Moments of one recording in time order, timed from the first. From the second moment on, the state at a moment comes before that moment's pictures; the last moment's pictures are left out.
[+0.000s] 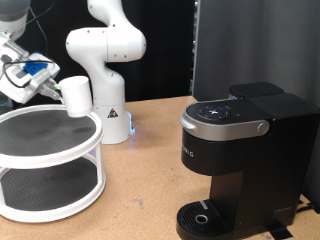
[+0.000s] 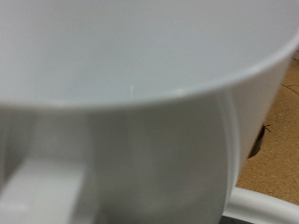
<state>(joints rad) -0.14 -0.58 -0.91 -2.70 0.39 1.83 -1.42</state>
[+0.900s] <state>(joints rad) 0.03 -0.58 -0.64 -2.86 0.83 2.31 -1.30</state>
